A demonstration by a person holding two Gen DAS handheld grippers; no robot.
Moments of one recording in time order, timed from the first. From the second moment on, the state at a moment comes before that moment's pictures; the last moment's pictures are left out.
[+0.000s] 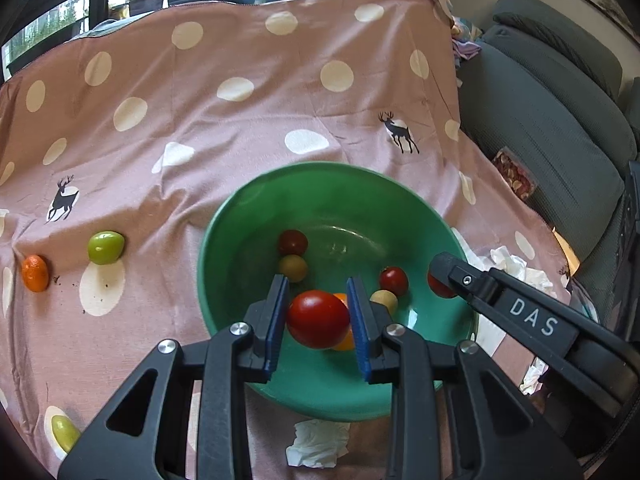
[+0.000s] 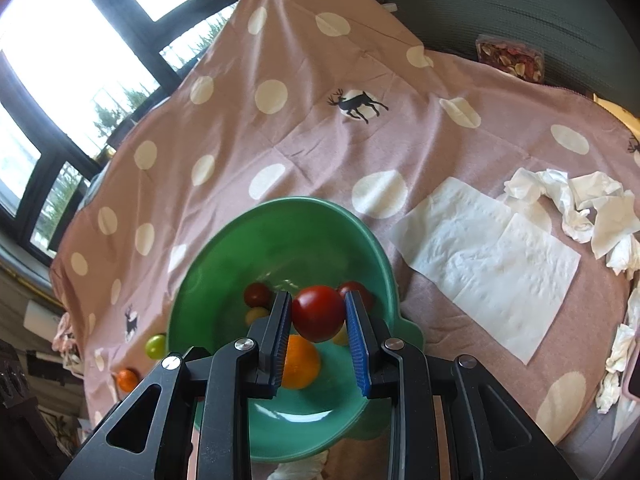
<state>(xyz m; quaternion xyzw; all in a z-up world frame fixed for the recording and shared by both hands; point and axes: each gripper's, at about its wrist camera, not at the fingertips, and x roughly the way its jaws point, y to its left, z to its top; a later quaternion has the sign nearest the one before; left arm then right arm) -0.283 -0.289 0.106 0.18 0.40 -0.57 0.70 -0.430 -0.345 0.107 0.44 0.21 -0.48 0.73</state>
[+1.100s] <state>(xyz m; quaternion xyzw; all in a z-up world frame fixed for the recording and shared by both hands) -0.278 -0.298 0.086 0.18 0.42 -0.57 0.68 -0.421 -0.352 0.097 0.44 0.25 -0.49 0.72</state>
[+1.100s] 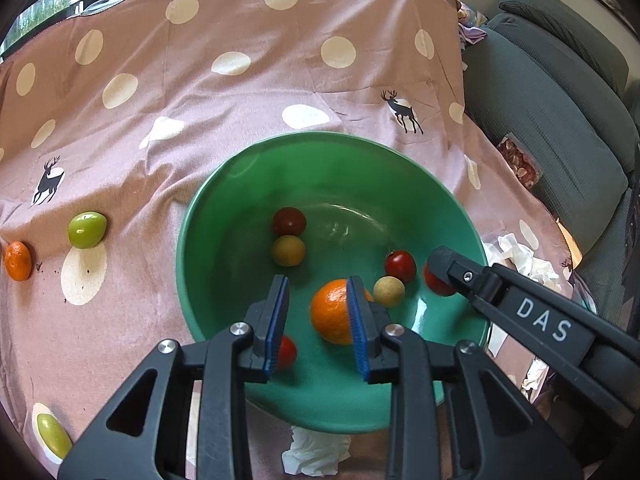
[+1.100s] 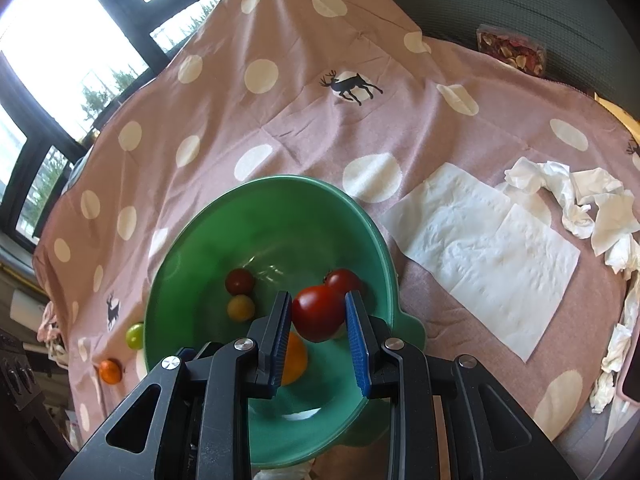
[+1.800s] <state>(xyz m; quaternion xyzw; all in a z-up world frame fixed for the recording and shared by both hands) -0.187 -0.186 0.140 0.09 0.40 -0.50 0.76 -0.402 -0.332 0.122 0.39 0.23 -0.48 0.75</state>
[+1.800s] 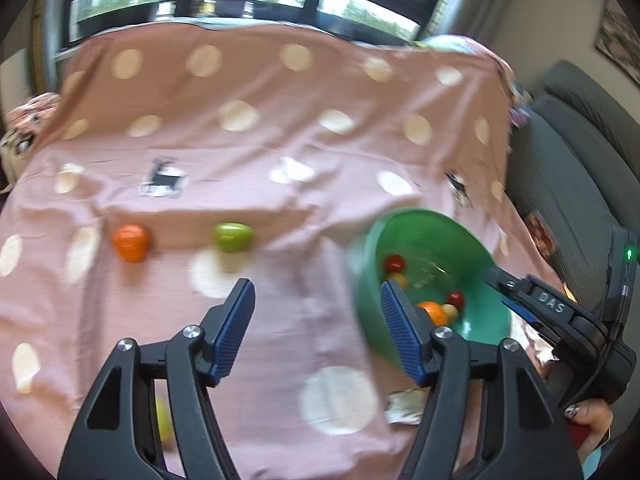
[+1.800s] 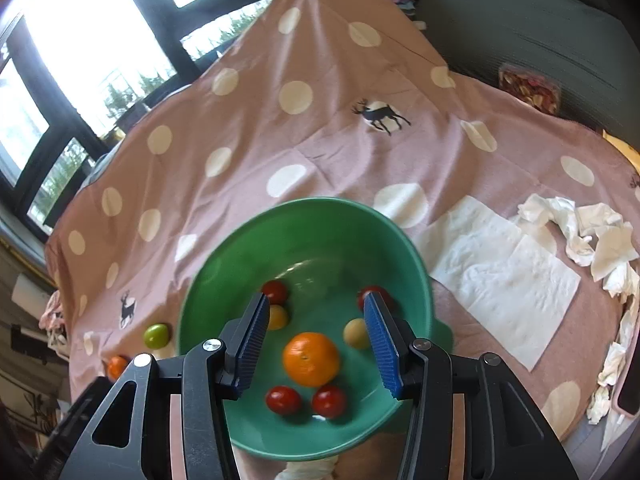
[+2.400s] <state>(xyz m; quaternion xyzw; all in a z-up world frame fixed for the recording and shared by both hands) -0.065 -0.075 0.097 -0.03 0.46 -0.34 0.82 -0.309 -0.279 0.142 0.29 0.28 -0.42 0.81</state>
